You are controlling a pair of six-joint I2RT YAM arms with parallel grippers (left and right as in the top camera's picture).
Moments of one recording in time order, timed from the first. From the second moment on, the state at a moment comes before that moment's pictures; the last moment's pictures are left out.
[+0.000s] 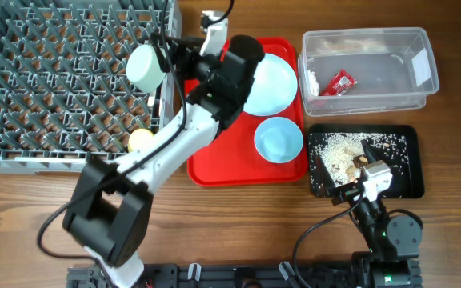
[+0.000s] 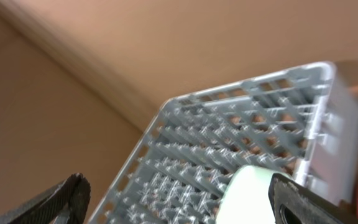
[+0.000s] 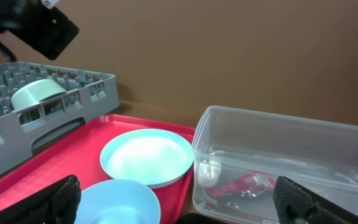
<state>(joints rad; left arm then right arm) -0.62 1.84 1.36 0.01 -1.33 0.28 0.03 0.02 0.01 0.02 -0.29 -0.04</state>
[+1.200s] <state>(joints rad) -0.70 1.98 1.36 -0.72 0.26 -0.57 0.03 0.02 0.01 0.02 -0.29 -0.04</state>
